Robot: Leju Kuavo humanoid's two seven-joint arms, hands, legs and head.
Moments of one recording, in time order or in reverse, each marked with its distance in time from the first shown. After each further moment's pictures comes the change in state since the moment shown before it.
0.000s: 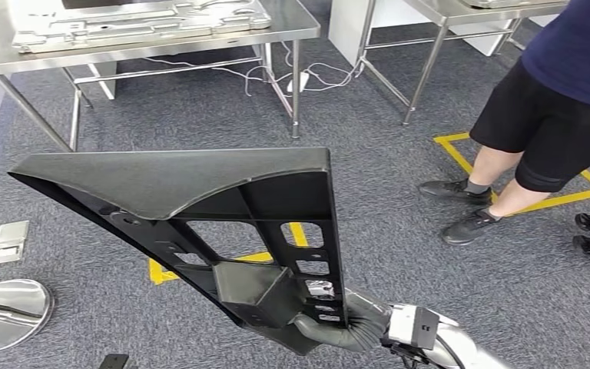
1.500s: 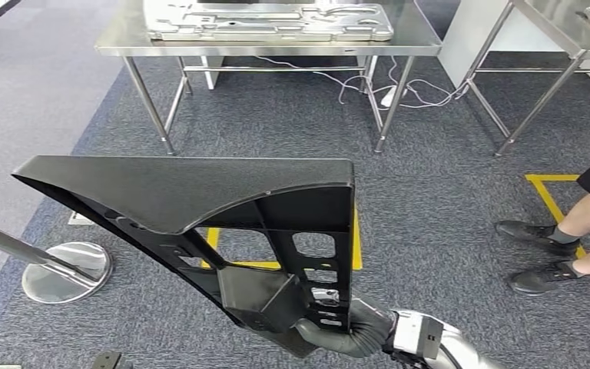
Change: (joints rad) left arm -0.006 0.004 0.013 0.000 0.035 -0.058 -0.049; right arm 0.044 0.001 -0.017 -0.028 0.025 -0.026 -0.017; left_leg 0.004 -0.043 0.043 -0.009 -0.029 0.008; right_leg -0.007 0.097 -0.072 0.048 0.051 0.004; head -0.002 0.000
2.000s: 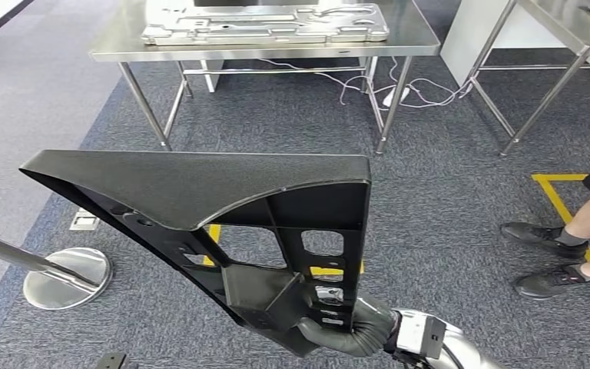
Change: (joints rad) left arm 0.002 -0.001 0.000 0.000 -0.001 0.003 -0.006; right arm 0.005 0.007 -0.009 -0.009 0.001 0.000 -0.001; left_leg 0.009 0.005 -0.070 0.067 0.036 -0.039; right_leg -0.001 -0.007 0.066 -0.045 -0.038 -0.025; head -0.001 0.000
